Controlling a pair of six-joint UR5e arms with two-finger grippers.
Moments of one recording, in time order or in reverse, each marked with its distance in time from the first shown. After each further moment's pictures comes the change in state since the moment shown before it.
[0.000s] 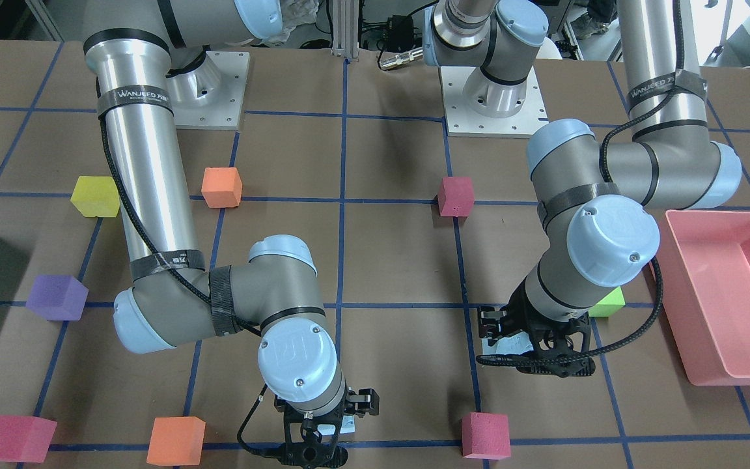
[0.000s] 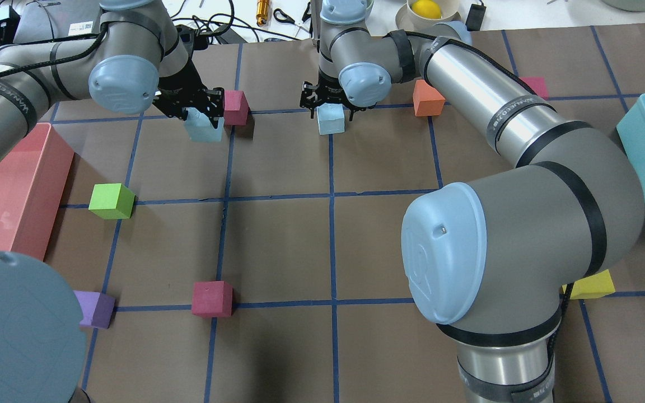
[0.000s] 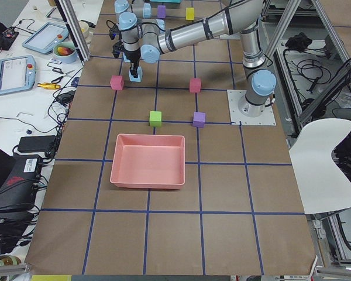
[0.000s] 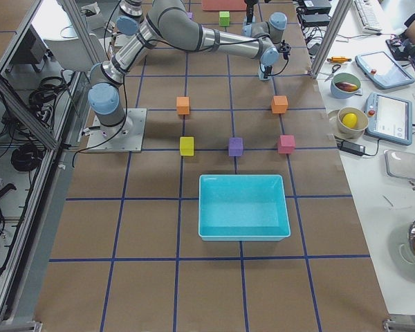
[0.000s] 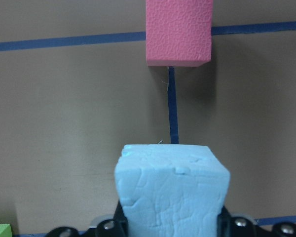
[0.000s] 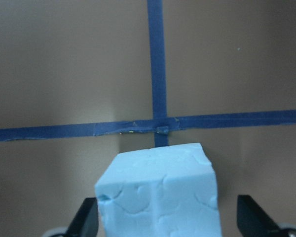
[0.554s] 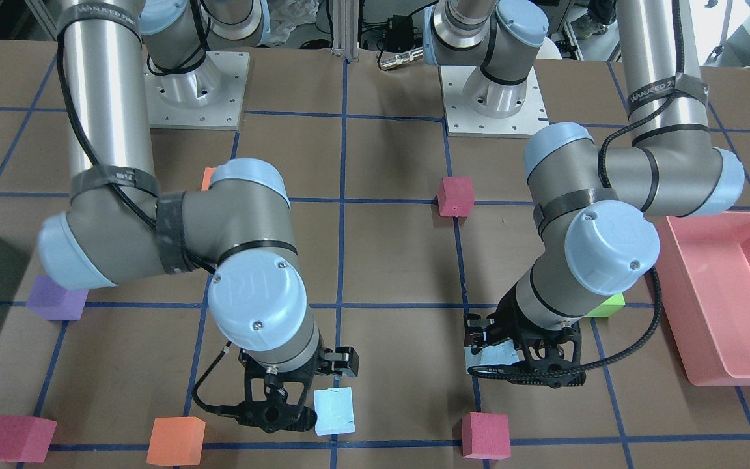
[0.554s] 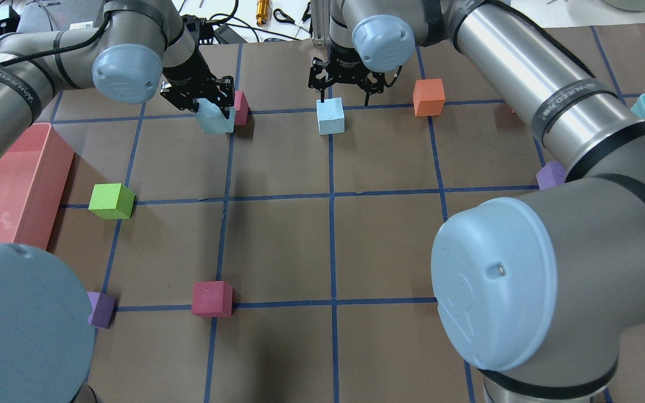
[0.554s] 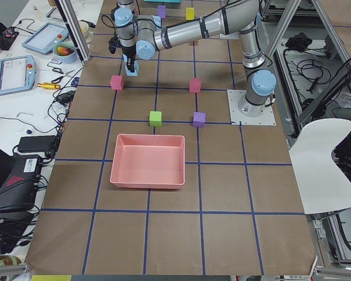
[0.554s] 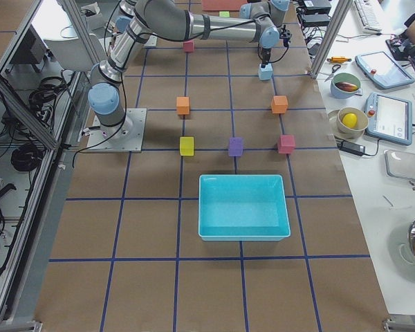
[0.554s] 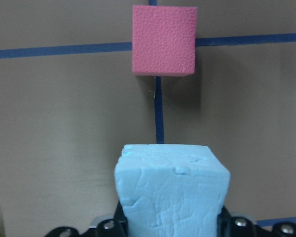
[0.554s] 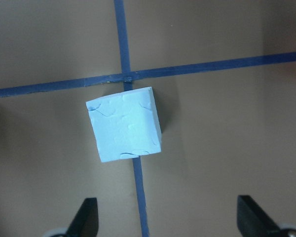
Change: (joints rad) left arm -0.030 -0.030 0.056 -0.014 -0.065 -0.067; right arm -0.033 -0.189 0.024 0.236 -0.020 -0.001
